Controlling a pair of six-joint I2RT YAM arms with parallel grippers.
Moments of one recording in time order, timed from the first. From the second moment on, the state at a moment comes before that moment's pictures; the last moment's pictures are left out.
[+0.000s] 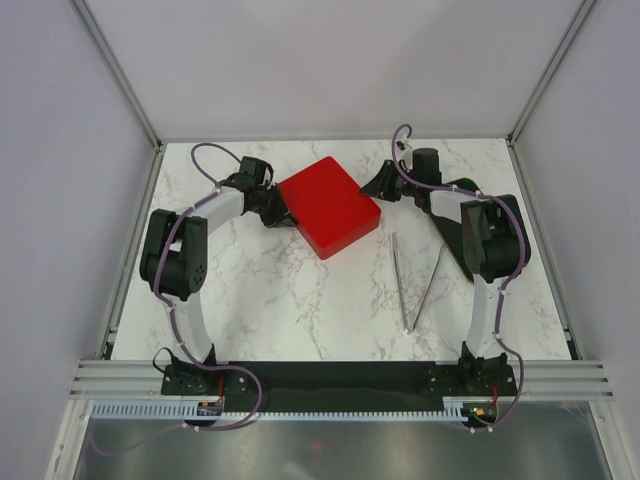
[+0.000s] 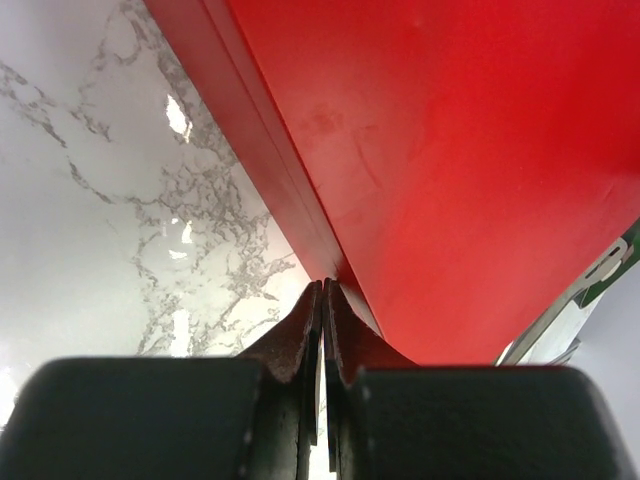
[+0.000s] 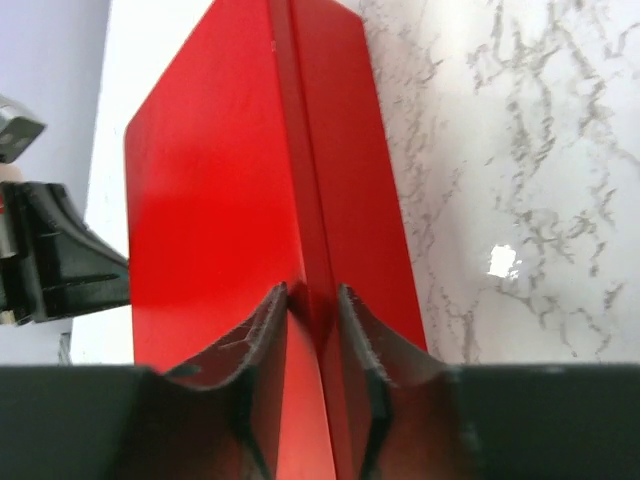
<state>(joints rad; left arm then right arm) -0.26 1.95 1.34 -0.41 0.38 -0.64 0.18 2.10 1.30 0.27 -0.64 0.56</state>
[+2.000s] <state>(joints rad) -0.28 1.88 1.40 -0.32 0.30 -0.66 0.20 2.21 1.71 -0.11 -0.57 0.52</state>
